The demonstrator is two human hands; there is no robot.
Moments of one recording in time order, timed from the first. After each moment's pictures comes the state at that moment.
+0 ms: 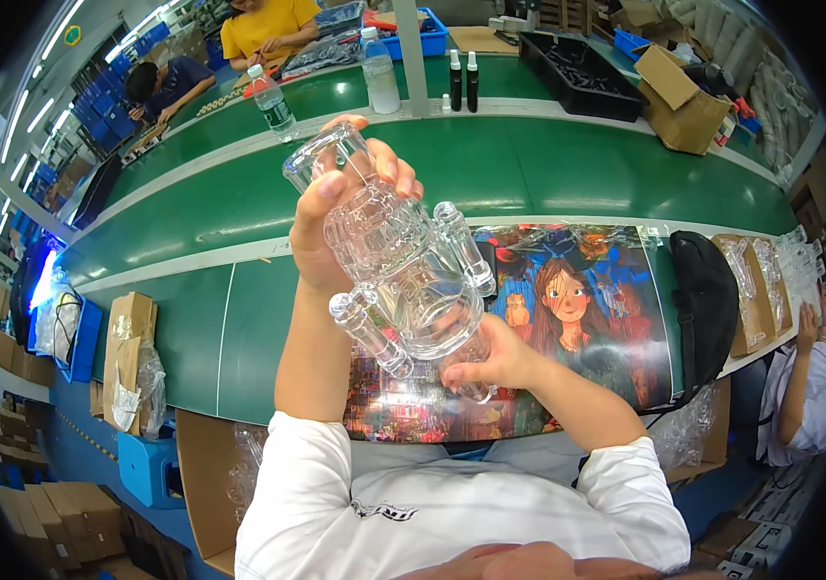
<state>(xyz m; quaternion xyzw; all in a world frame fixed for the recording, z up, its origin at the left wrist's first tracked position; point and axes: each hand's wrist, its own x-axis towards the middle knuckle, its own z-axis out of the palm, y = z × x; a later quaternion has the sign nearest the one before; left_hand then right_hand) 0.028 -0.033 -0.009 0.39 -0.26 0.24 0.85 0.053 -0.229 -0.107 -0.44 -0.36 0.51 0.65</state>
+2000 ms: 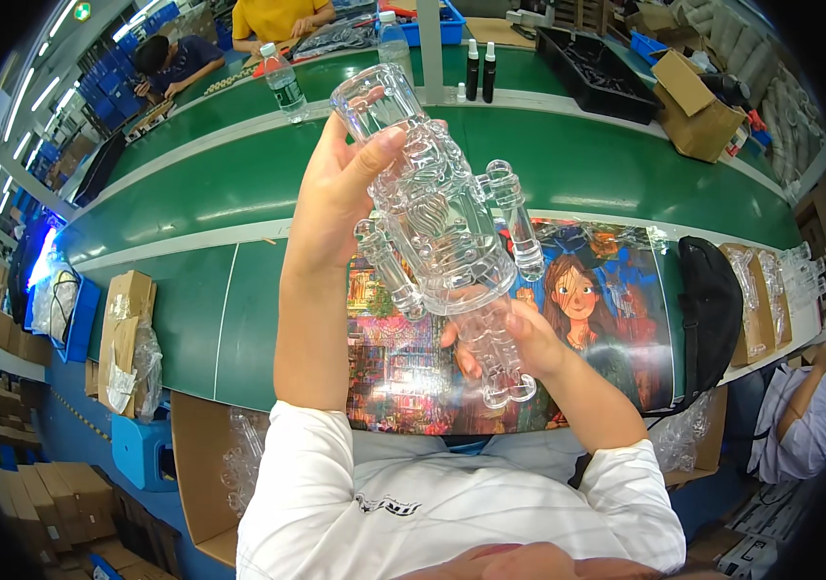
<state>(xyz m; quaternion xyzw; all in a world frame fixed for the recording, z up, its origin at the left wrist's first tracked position) 0.020 -0.009 -0.001 0.63 -0.06 0.28 0.73 0.065 -0.229 -0.103 -0.30 -0.35 0.56 0.68</state>
